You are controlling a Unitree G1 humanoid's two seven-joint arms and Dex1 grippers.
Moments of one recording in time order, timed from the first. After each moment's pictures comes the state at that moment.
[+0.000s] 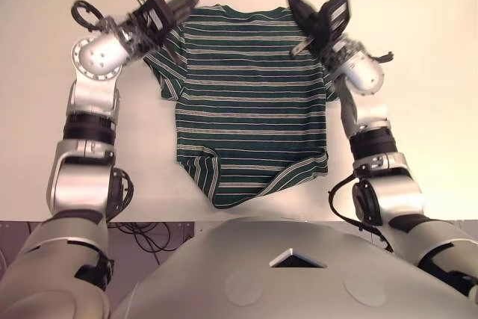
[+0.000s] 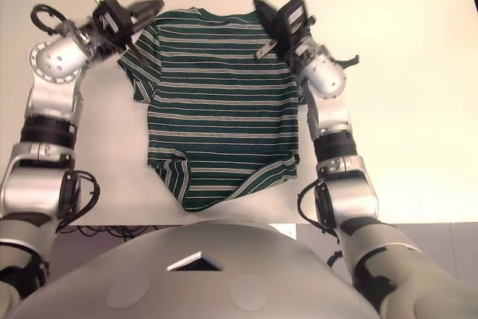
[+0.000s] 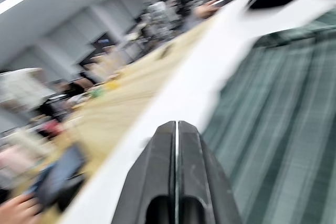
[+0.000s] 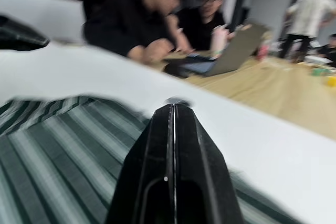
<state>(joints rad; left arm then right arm) -0.35 0.58 -0.17 0.41 -0.10 -0.46 -0.87 -0.34 -0.18 0.17 0.44 0.08 -0.25 0.59</state>
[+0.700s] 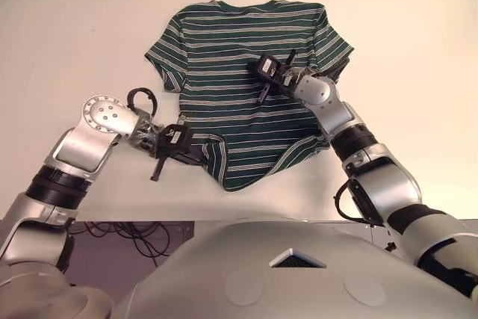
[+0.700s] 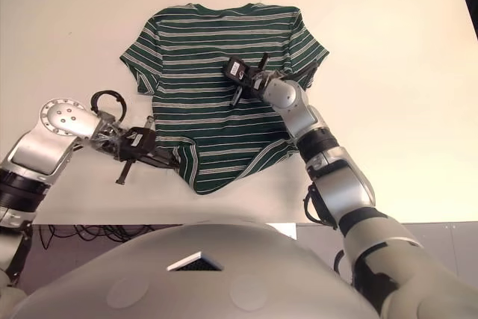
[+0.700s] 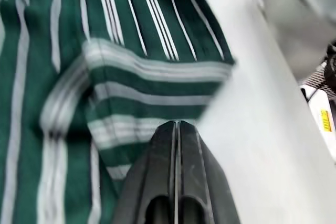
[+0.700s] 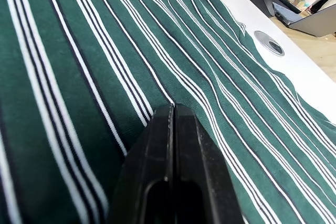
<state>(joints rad) -0.09 0.92 -0.41 -0.02 -0.22 0.08 -1.52 -0.50 -0.16 0.43 0.79 -0.20 -0.23 0.45</state>
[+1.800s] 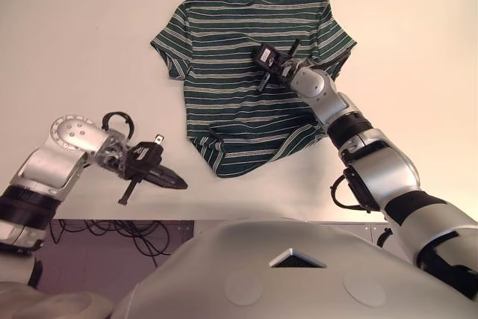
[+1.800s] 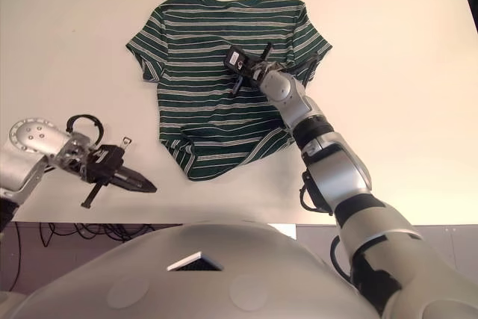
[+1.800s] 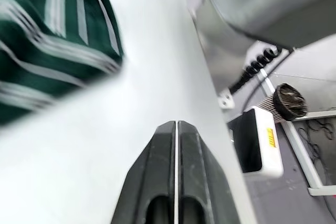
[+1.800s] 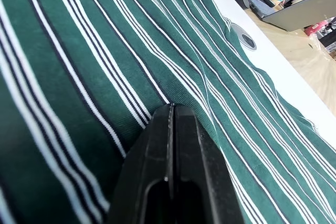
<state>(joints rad) 0.08 1.06 -0.35 0.00 -0.42 0.01 -1.61 -0.61 -0.13 0.45 1.00 -0.25 -0.28 0.29</state>
